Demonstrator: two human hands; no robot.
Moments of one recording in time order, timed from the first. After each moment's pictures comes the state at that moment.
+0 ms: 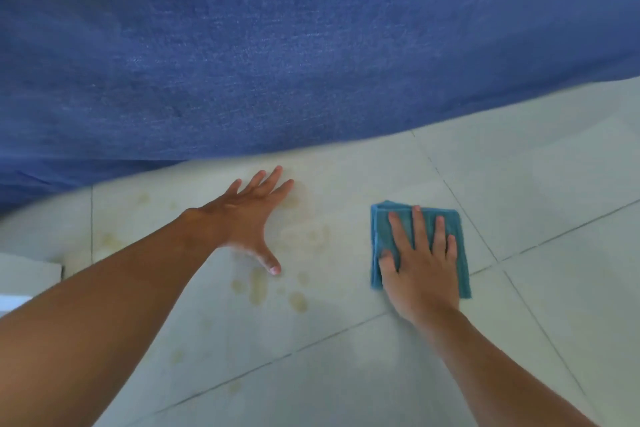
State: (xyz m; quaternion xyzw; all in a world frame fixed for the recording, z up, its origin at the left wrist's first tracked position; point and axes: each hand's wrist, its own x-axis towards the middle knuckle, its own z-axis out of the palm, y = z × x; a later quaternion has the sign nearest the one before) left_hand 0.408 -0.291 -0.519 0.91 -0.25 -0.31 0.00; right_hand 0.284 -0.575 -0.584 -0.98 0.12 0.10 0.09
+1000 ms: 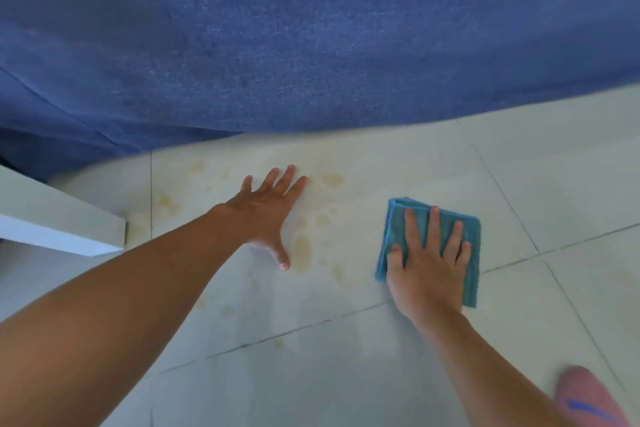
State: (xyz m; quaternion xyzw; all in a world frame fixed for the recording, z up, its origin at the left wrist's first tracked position) left_hand 0.367 -0.249 -0.522 0.92 -0.21 -0.32 -0.04; right_hand 0.257 -0.509 -0.580 -0.97 0.16 0.12 0.10
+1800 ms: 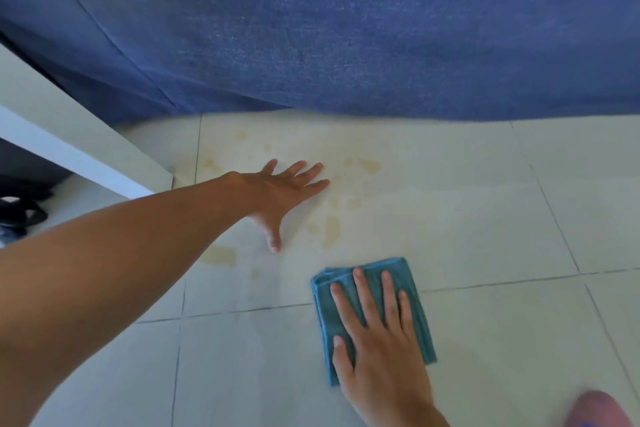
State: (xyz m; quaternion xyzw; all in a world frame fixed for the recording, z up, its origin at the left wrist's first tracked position) left_hand 0.352 -0.211 -0.518 0.89 -0.25 -0.37 -0.07; right_hand 0.147 -0.446 -0.574 -0.98 -0.16 0.11 0.11
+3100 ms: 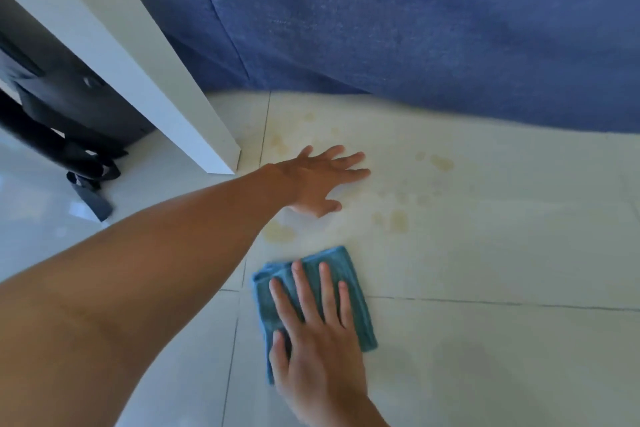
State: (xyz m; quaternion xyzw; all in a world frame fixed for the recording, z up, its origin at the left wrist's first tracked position) left_hand 0.327 -0.152 -0.541 0.93 -0.22 -0.29 0.04; right_hand 0.112 -0.305 -0.573 -0.95 -0.25 0.12 0.16
